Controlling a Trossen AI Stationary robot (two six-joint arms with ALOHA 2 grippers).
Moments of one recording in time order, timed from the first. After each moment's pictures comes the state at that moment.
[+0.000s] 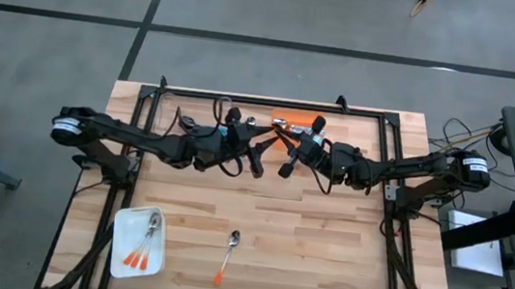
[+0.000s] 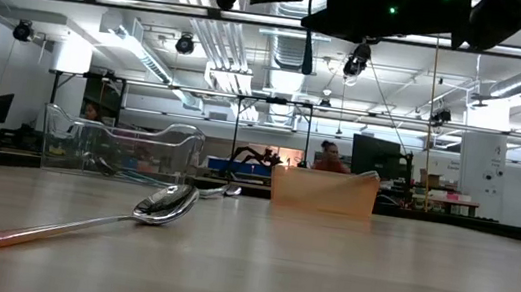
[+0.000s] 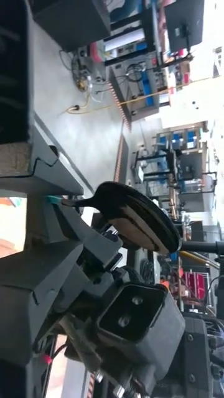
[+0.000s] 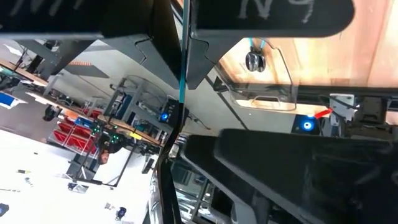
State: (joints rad) left arm -0.01 1.52 1.02 0.52 -0.51 0.05; right arm -0.06 1.43 0.75 0.79 0.45 -0.39
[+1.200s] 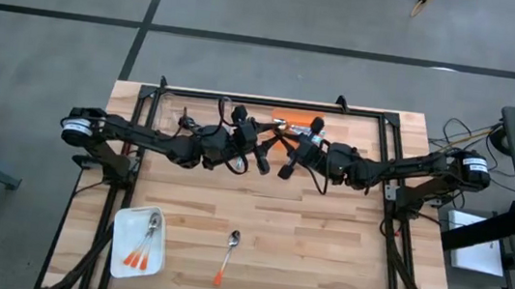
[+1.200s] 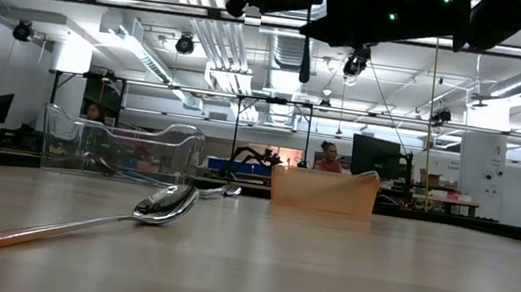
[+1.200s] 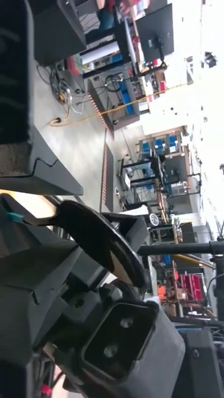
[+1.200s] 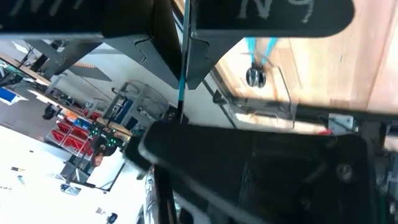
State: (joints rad) left arm 0.03 1.60 1.02 0.67 -0.48 0.18; right arm -0.06 1.43 0.75 0.73 0.44 -0.43
